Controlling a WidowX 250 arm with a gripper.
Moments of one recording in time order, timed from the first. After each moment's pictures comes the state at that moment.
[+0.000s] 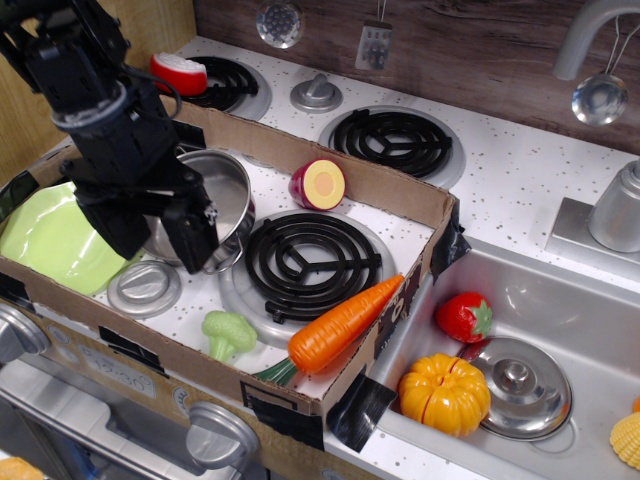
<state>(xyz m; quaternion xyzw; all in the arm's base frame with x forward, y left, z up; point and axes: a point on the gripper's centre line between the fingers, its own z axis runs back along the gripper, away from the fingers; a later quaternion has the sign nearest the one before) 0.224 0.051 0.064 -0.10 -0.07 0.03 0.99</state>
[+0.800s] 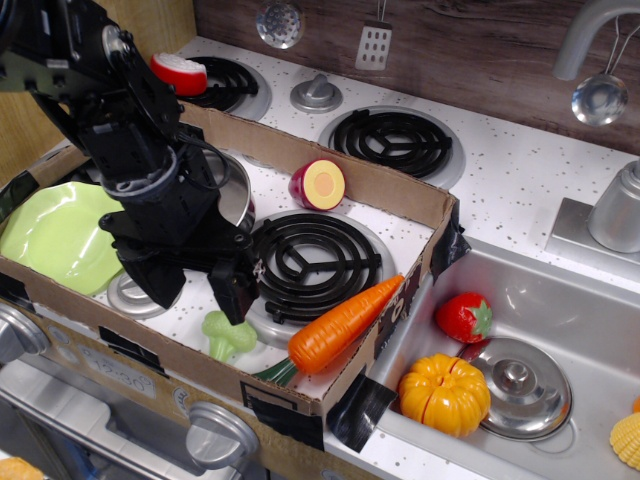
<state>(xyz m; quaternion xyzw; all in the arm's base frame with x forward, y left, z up) 0.218 0.018 0.045 -0.08 -0.08 0.04 0.99</state>
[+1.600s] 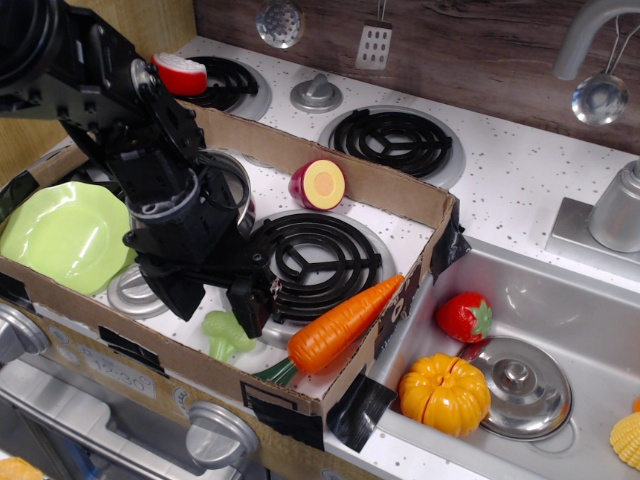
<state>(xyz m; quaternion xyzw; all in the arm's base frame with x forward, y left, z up) 0.222 0.015 0.026 -0.09 -0.09 0.05 0.99</state>
